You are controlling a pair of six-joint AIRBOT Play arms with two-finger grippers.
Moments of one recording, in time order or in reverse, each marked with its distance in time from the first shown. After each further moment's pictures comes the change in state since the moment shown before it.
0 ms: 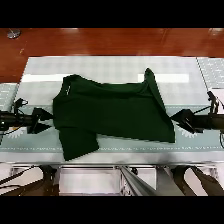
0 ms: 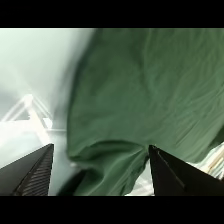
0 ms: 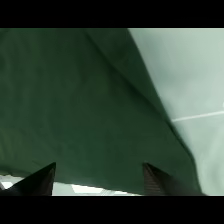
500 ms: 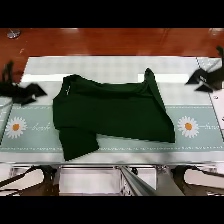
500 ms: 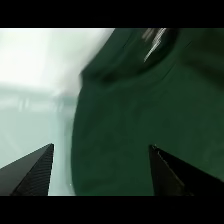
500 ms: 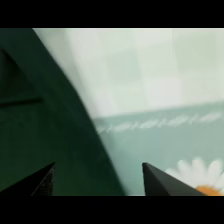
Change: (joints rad) left arm -0.190 -0.003 0.343 0.249 0.081 -0.127; right arm 0.071 -0.524 0.744 -0.214 0.165 0.102
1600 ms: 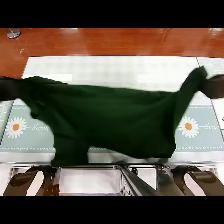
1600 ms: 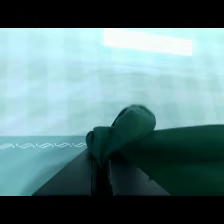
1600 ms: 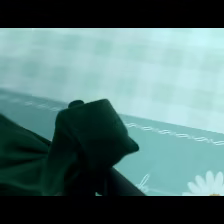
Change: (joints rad) left arm -0.242 0.677 -0.047 0.004 0.109 -0.087; right arm 0.372 0.577 -0.047 -0.146 -0.031 0.032
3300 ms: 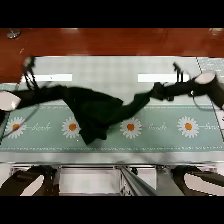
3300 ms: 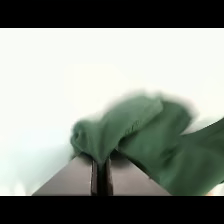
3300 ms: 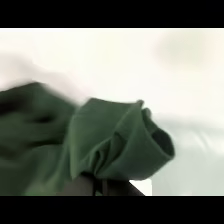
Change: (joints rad) left arm -0.295 -0.278 -0.122 -0.024 0.365 -0.085; right arm -0.005 -0.544 -0.190 0.519 -0.293 -0.112
